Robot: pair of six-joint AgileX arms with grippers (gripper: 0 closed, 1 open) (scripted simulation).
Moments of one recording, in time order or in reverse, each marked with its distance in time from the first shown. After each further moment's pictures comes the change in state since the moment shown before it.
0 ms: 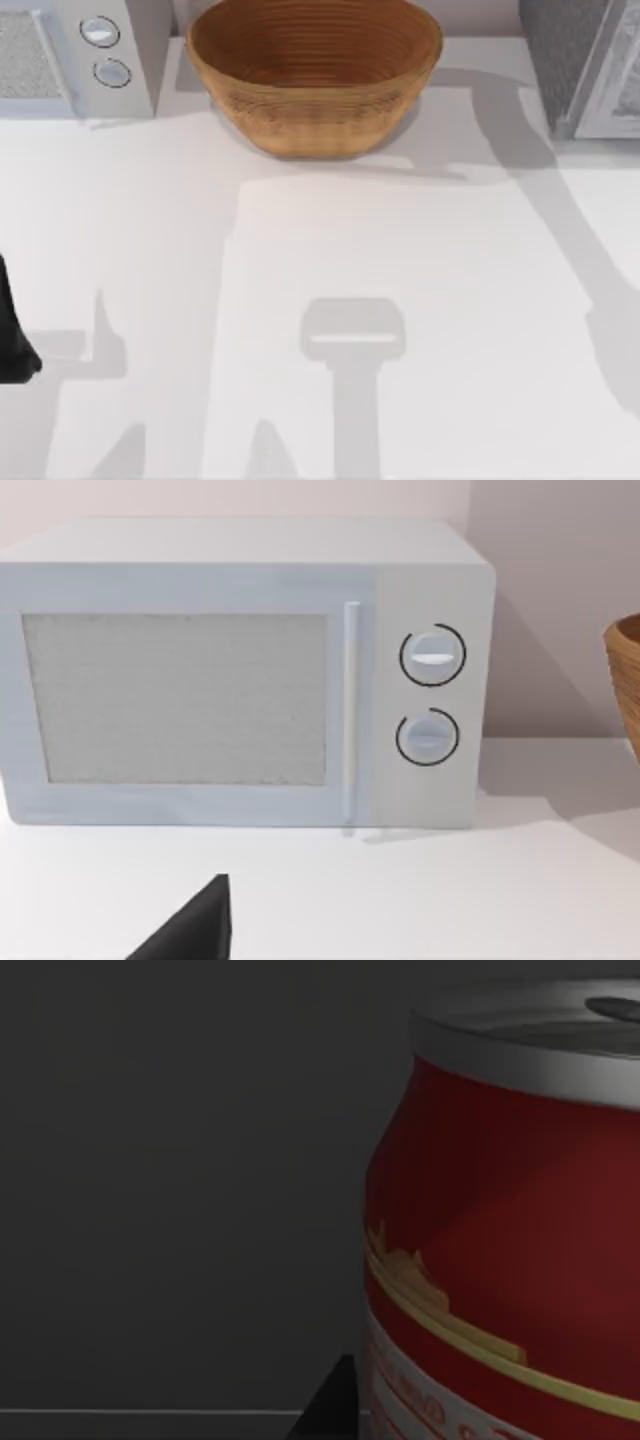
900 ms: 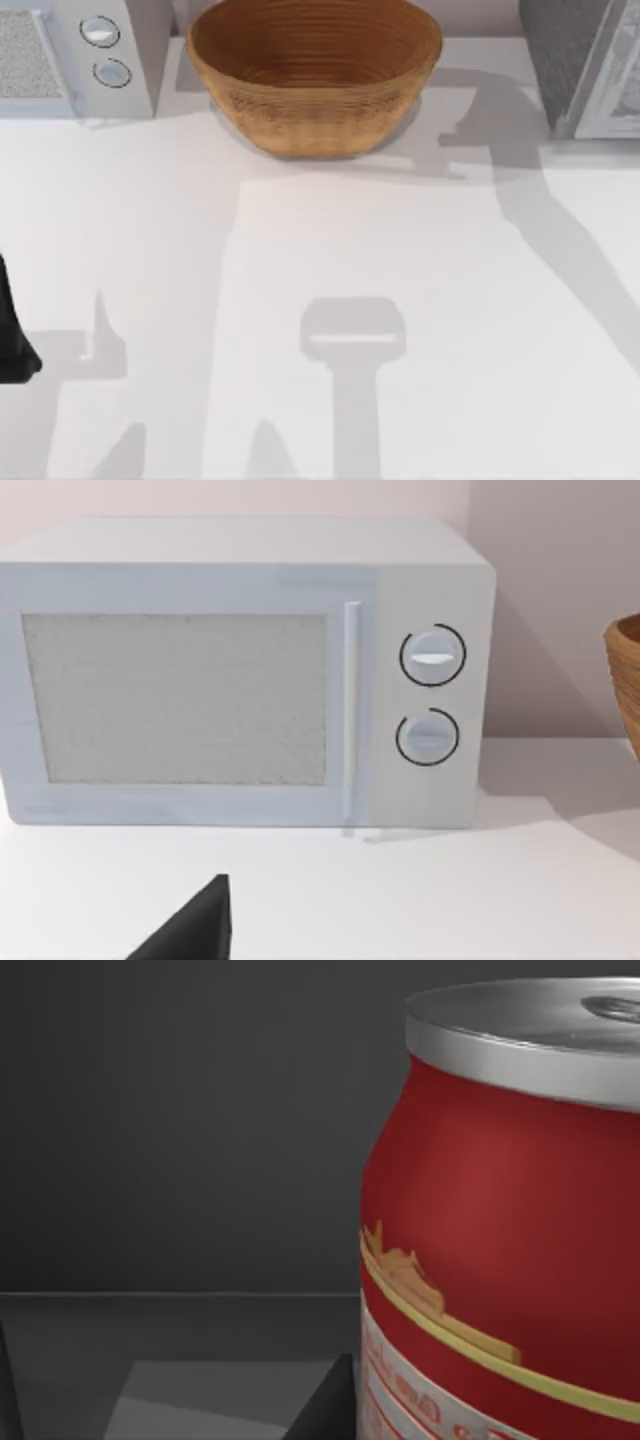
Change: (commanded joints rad) left arm 0.000 0.000 0.000 0.000 0.000 0.000; right arm 0.209 -0.359 -0.115 -0.247 0.205 0.005
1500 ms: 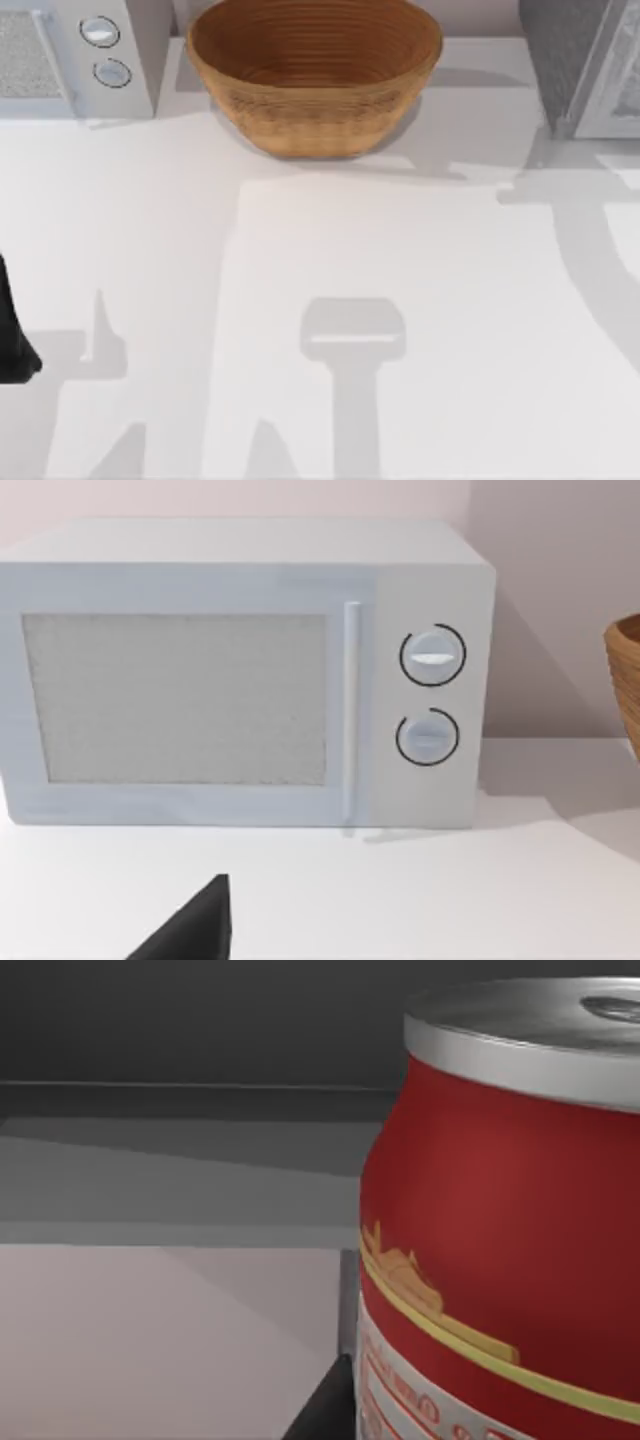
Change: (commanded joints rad) left arm 0.000 0.000 0.000 0.000 0.000 0.000; right arm -0.164 -0.445 -0.678 0.219 -0.172 -0.010
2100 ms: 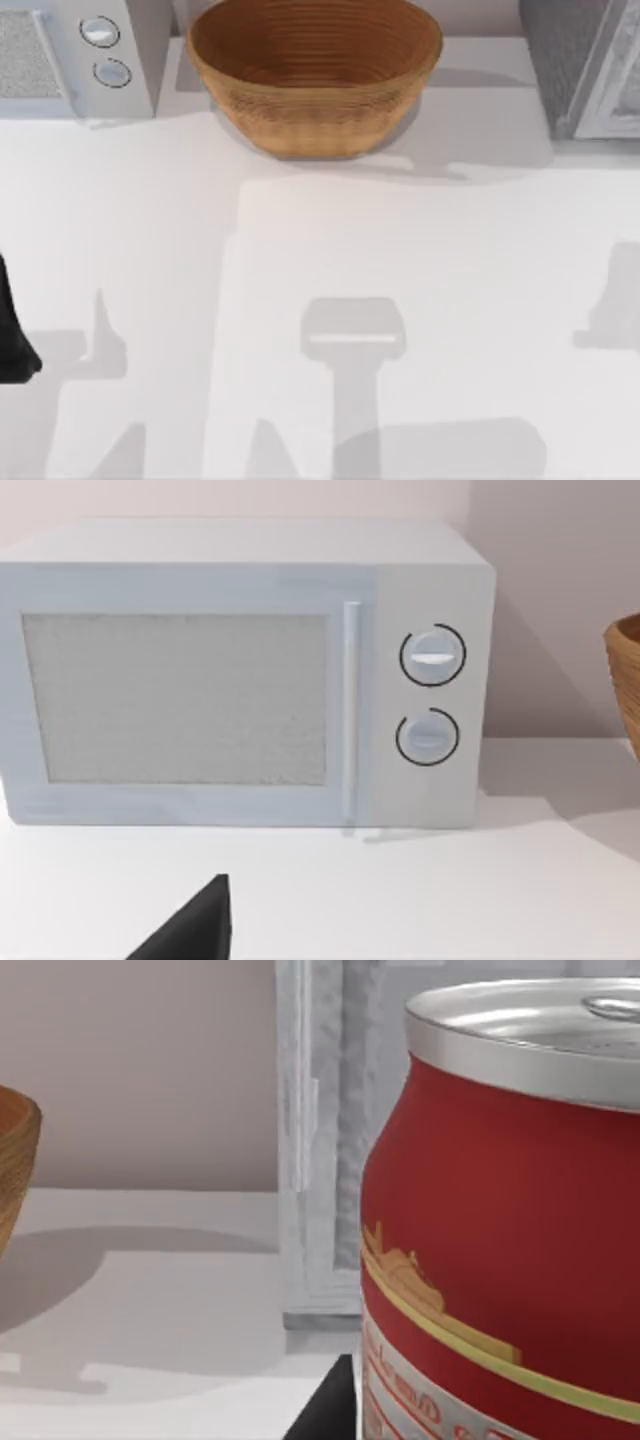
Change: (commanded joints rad) left arm 0.000 0.000 0.000 0.000 0.000 0.000; right arm -0.266 -0.712 -1.145 0.345 -0.278 -0.003
